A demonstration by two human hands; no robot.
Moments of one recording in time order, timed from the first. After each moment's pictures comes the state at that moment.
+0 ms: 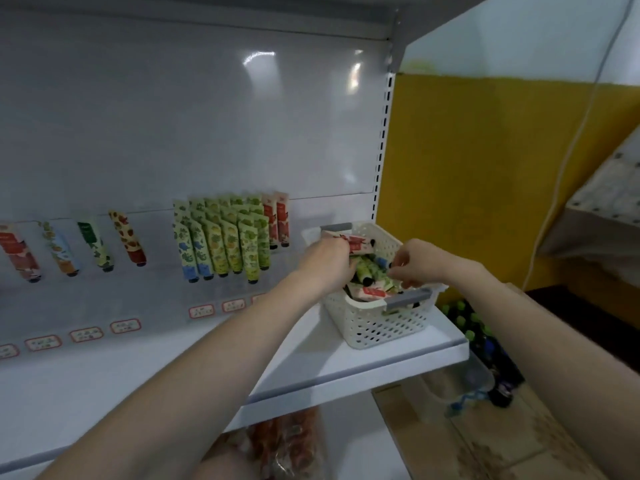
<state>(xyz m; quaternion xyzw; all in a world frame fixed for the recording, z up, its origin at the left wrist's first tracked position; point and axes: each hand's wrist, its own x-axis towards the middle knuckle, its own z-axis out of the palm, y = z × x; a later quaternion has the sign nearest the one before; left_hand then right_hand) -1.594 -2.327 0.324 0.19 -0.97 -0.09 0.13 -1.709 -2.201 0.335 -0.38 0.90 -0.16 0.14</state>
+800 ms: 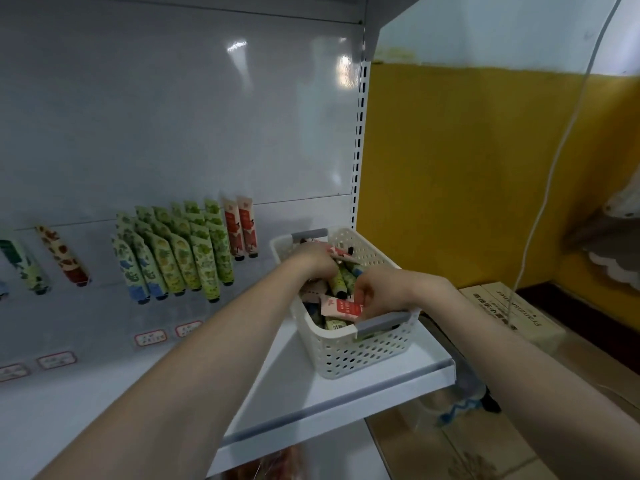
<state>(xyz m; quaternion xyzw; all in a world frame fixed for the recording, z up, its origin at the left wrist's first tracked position) -1.667 -2.348 0.320 0.31 -0.92 -0.26 -0.03 -1.722 -2.214 0.319 -0.49 0.85 -0.03 0.19</state>
